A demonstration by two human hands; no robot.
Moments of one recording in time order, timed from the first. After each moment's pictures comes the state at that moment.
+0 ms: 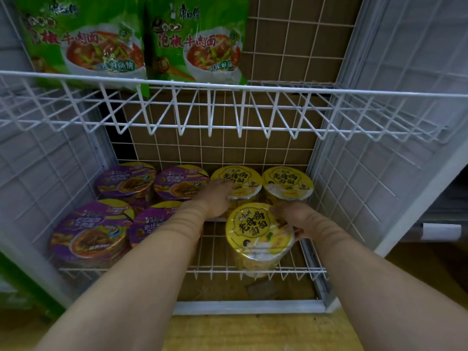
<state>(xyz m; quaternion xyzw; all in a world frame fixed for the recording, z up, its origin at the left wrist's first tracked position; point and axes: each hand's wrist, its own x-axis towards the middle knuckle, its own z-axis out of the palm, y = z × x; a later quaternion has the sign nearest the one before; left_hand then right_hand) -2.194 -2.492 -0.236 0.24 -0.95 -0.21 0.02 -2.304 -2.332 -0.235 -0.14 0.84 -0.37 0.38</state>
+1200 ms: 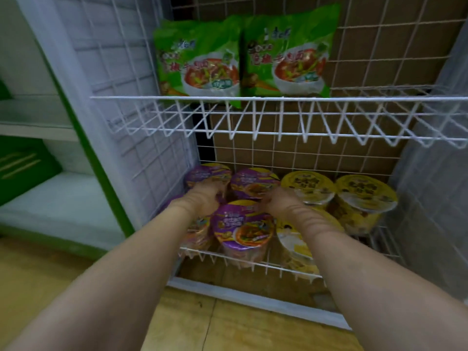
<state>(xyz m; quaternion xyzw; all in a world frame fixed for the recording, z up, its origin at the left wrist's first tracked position) -2.047 -2.560 -0.206 0.39 -0.92 -0.11 0.00 -2.198 -2.452 -0.212 -0.49 0.84 -0.12 0.19</state>
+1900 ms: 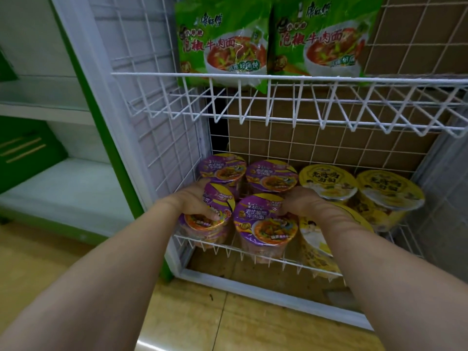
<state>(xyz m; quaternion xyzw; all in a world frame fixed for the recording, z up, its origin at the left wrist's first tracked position) -1.991 -2.594 -0.222 0.42 -0.86 -0.27 -0.05 -2.204 -2.475 -0.236 -0.42 0.88 -0.05 0.22</state>
